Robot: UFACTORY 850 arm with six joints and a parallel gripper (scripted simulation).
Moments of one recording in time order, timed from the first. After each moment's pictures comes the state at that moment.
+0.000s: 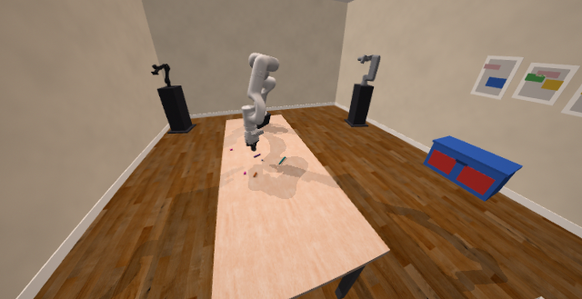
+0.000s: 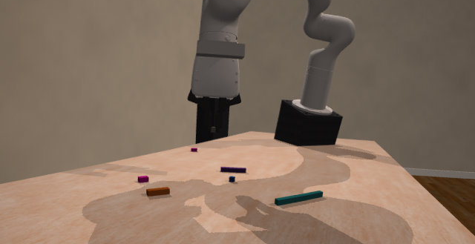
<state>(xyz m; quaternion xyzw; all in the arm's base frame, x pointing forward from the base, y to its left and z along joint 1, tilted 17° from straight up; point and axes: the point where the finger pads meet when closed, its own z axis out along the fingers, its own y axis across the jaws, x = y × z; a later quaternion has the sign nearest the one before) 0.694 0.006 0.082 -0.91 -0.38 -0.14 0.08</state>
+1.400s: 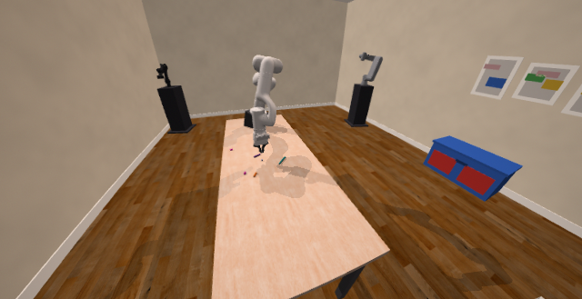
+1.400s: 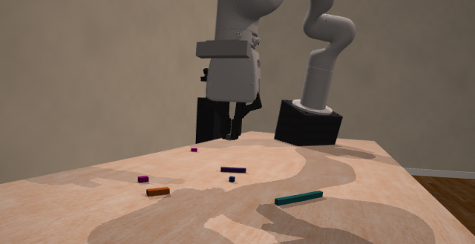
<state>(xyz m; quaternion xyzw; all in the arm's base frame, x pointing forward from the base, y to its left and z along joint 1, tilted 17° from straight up) 0.711 0.065 0.092 -0.98 -0.16 -0.10 0.10</state>
